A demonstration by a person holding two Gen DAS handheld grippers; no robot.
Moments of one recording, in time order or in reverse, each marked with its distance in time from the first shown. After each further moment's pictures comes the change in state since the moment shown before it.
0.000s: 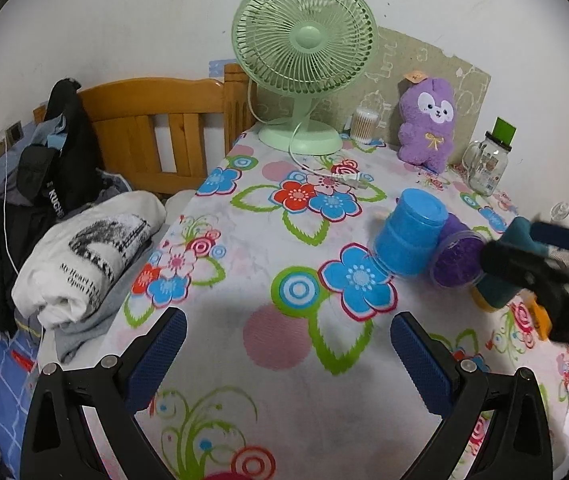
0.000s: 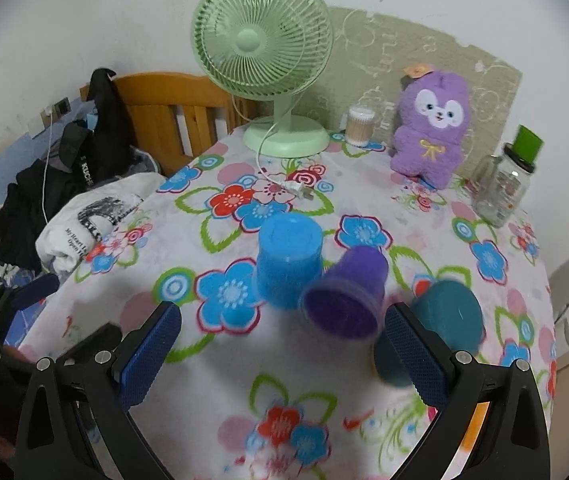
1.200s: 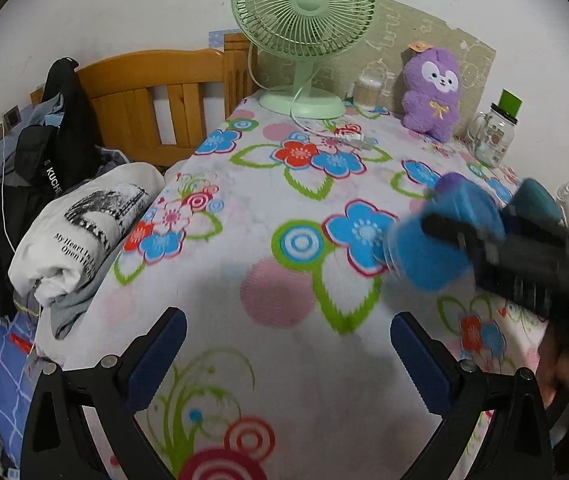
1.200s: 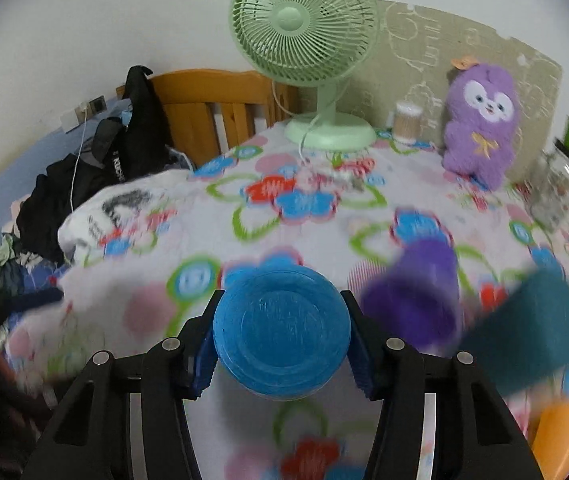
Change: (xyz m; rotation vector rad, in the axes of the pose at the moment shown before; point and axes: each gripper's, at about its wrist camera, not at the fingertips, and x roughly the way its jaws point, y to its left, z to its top) left arm 0.006 0.001 -0.031 -0.007 0.083 0.003; right arm 0.033 0.012 -0.049 -0.041 -0.083 0.134
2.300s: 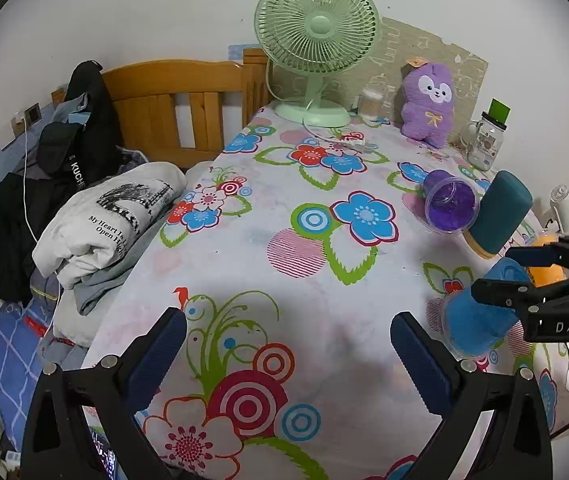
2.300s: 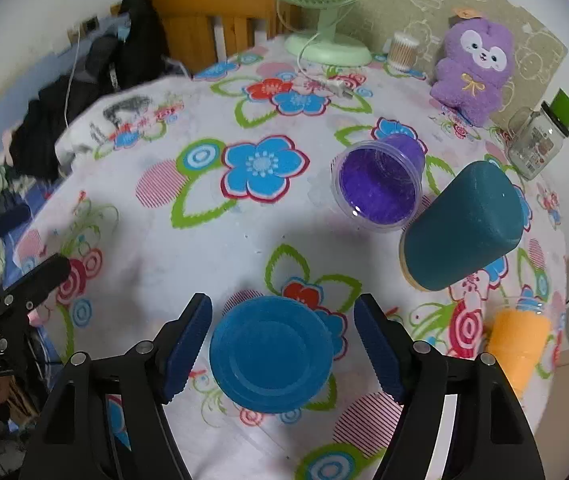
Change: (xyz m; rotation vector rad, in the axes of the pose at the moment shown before) left arm -0.053 0.012 -0.034 -0.019 -0.043 0.017; right arm -0.040 0.008 -0.017 -0.089 0.387 -0.063
